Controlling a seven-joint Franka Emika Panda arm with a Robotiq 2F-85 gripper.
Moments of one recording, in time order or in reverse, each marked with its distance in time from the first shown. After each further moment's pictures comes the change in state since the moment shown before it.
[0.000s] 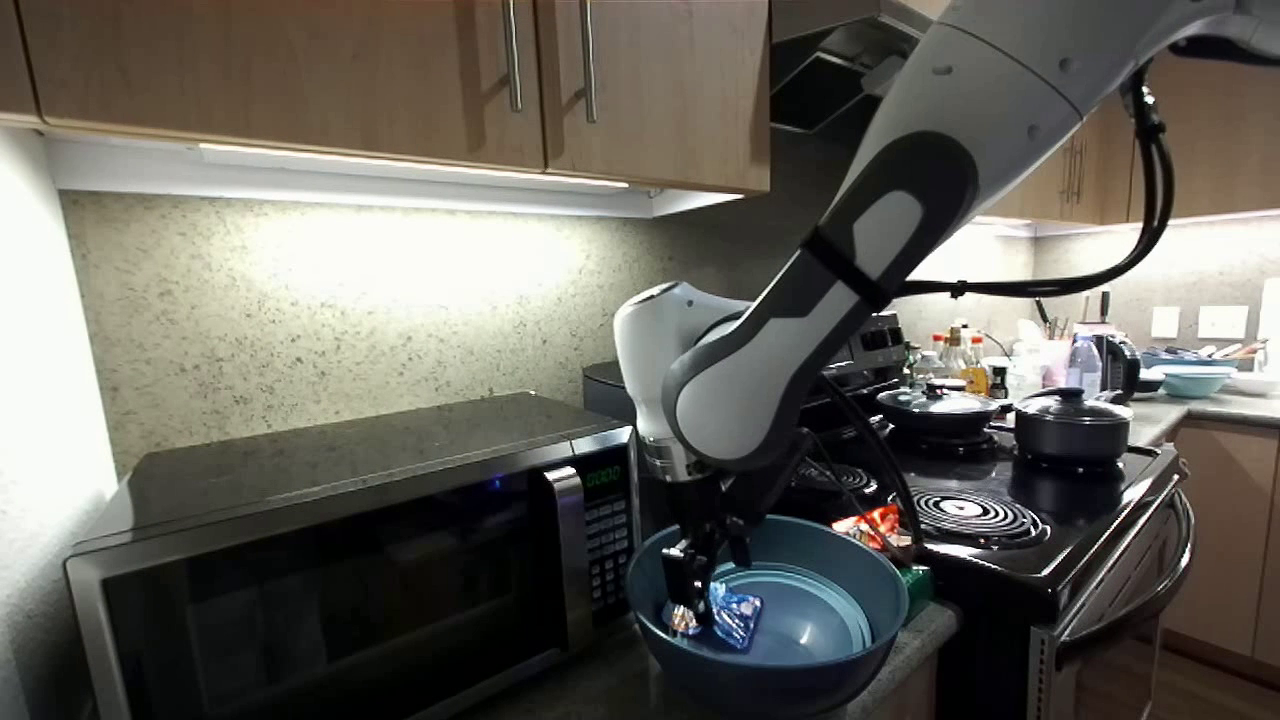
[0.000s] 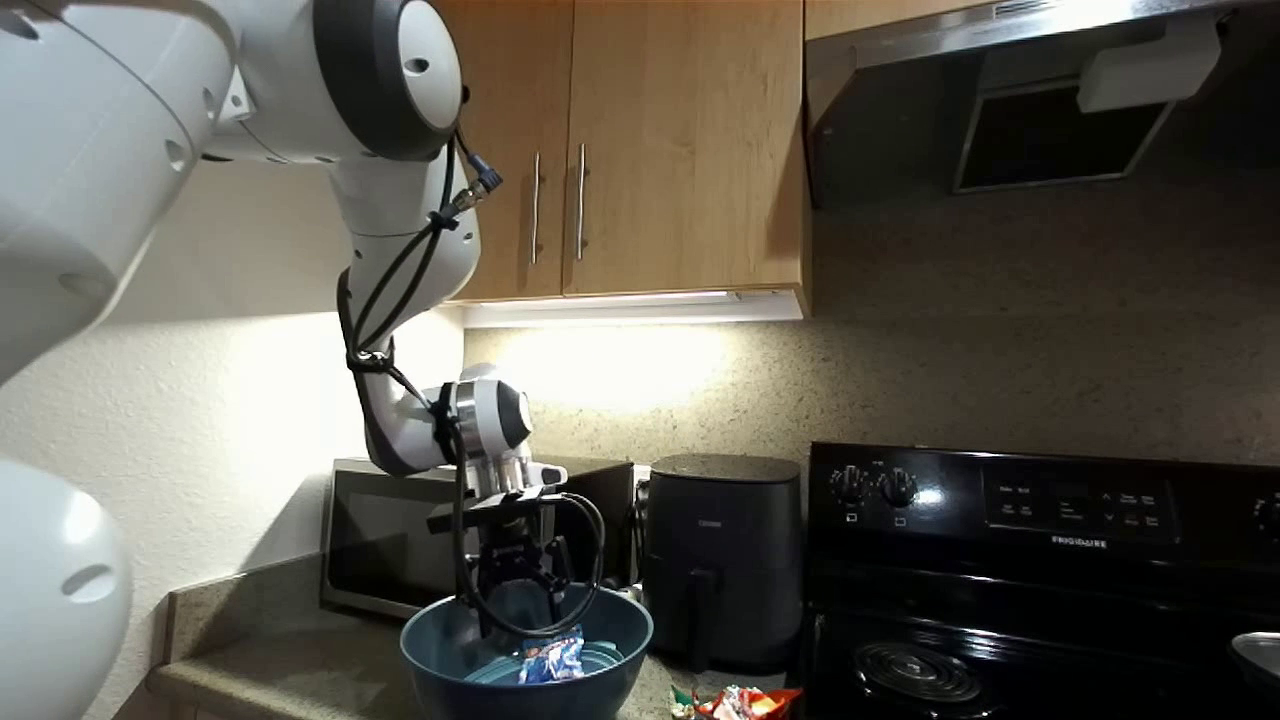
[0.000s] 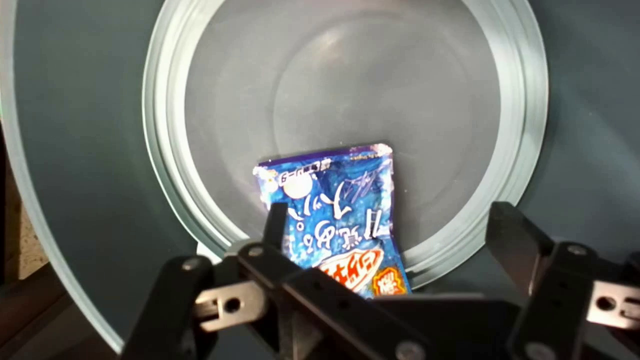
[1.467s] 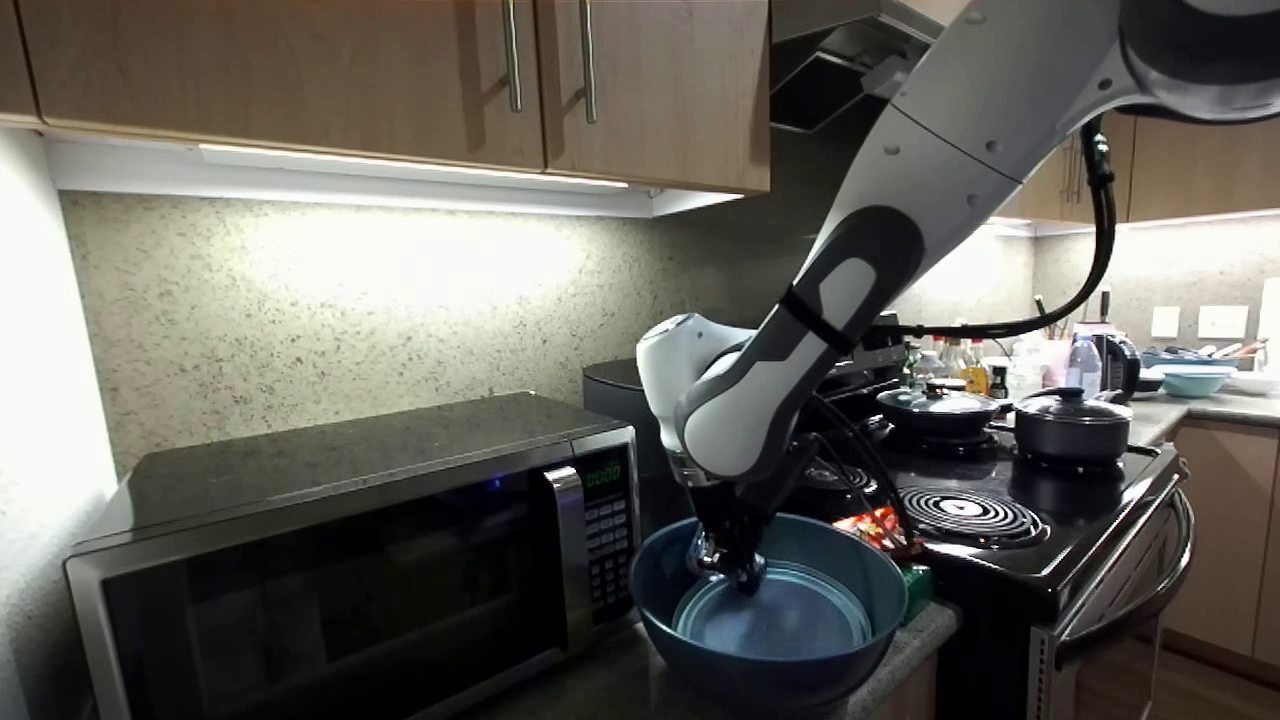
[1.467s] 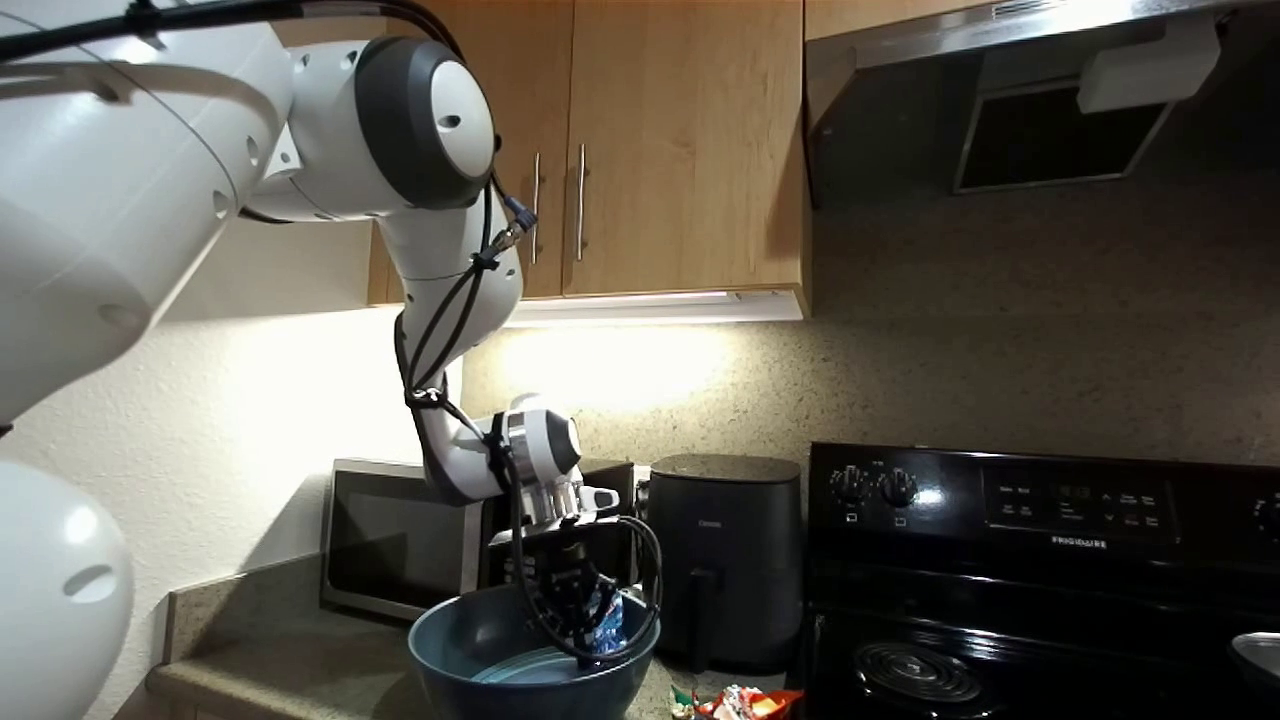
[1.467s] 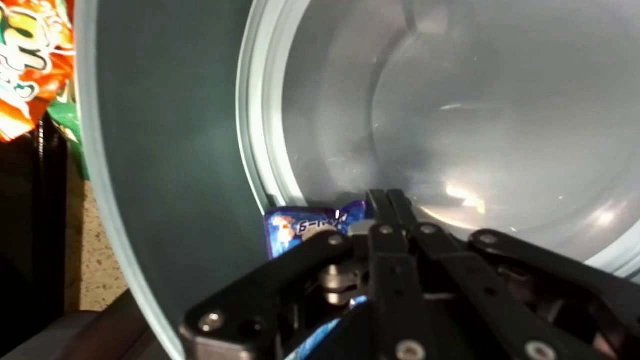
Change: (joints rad) arm 0.002 0.127 -0.122 0.110 -0.022 0.006 -0.030
